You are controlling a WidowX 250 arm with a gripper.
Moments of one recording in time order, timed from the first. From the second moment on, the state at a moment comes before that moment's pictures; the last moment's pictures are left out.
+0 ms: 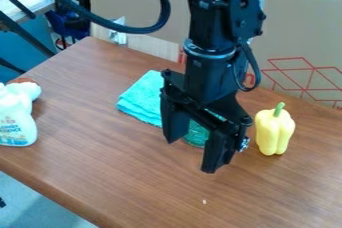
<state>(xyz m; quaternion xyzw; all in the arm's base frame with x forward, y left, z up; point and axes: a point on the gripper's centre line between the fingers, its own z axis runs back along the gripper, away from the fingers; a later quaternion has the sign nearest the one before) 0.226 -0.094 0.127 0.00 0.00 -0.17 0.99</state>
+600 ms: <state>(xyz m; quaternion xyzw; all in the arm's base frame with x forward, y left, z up) 0.186 -0.026 0.148 0.02 0.00 -0.18 0.98</state>
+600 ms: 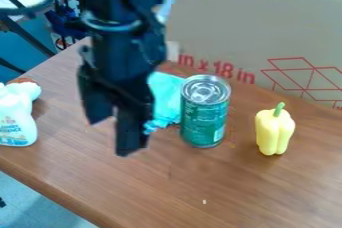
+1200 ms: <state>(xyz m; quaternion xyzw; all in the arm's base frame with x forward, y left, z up) 0.145 0.044 0.151 0.03 -0.03 -0.02 1.00</state>
